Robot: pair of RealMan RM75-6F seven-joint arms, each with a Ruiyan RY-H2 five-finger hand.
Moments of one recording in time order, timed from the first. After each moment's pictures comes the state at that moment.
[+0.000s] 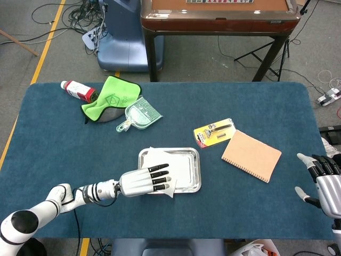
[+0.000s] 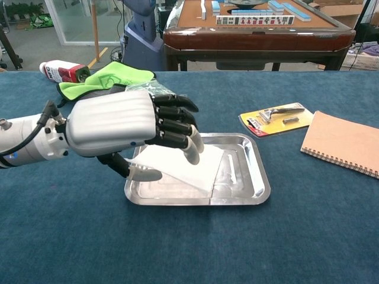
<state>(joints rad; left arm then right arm) -0.92 -1.77 0.13 -0.71 2.07 1.53 -0.24 0.03 -0.95 0.03 -1.74 -1.58 1.54 -0.04</state>
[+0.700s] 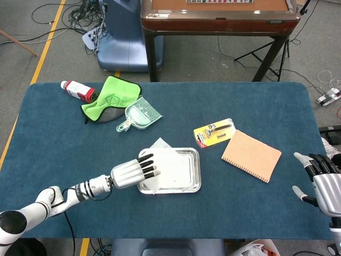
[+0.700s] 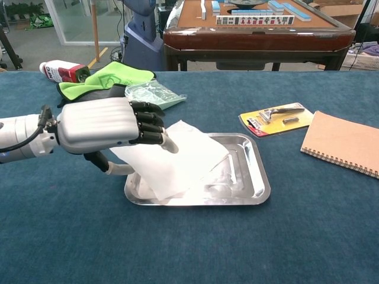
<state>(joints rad) -0.89 -1.67 0.16 -0.82 1.95 1.32 -0.11 0.04 -0.95 0.04 -1.74 -1.59 1.53 -0.05</state>
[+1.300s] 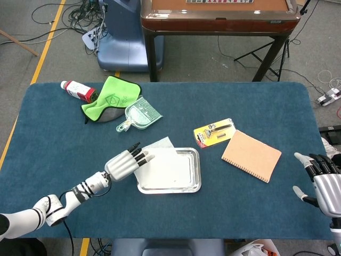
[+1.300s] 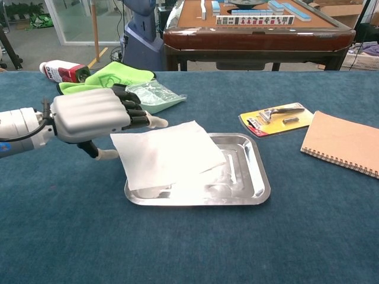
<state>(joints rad) -0.84 -1.55 0.06 -1.14 1.70 1.08 0.29 0.04 -0.95 0.04 -1.74 -1.59 1.53 -0.05</state>
